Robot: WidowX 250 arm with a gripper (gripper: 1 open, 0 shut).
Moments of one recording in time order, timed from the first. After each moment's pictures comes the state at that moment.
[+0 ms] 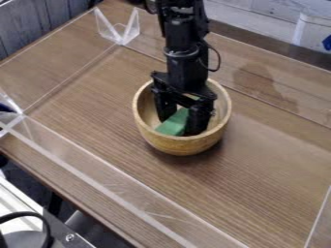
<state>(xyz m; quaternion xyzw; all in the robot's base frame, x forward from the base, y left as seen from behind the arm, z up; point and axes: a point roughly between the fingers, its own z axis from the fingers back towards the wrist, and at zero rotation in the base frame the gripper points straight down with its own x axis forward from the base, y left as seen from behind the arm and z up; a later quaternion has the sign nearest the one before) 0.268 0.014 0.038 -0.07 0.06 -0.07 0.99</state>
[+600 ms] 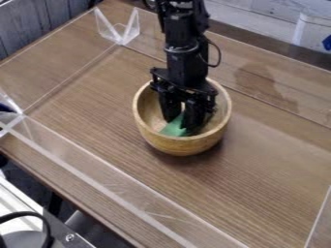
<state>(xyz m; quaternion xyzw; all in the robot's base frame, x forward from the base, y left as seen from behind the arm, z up) 0.268 0.013 0.044 -0.07 0.05 -0.06 0.99</state>
